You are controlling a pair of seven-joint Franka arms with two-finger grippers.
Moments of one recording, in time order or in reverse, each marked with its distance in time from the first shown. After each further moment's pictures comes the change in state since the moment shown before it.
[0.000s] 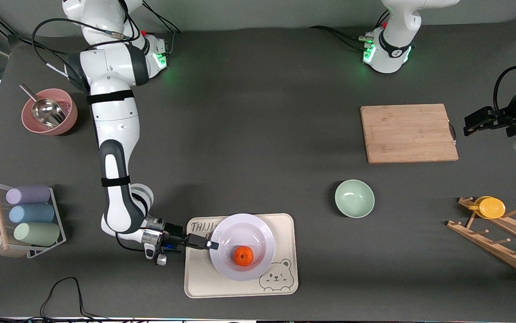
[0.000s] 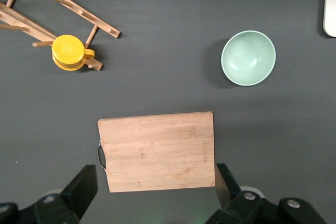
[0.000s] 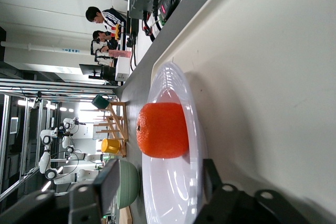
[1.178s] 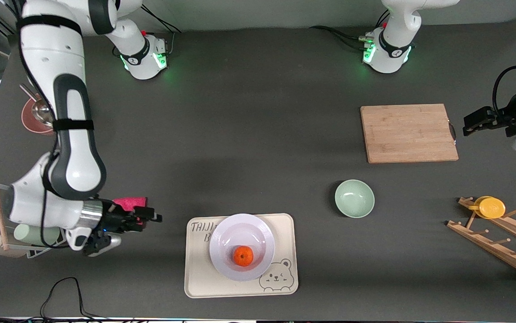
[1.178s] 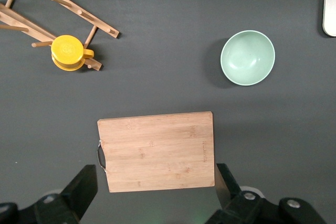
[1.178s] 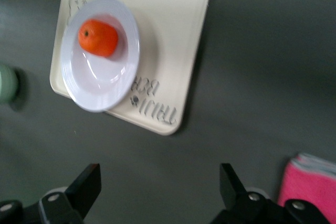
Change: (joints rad) left arm -0.002 0.000 0.000 0.000 0.000 0.000 0.000; right arm 0.008 -0.592 -0.085 -0.382 -1.081 -0.013 0.191
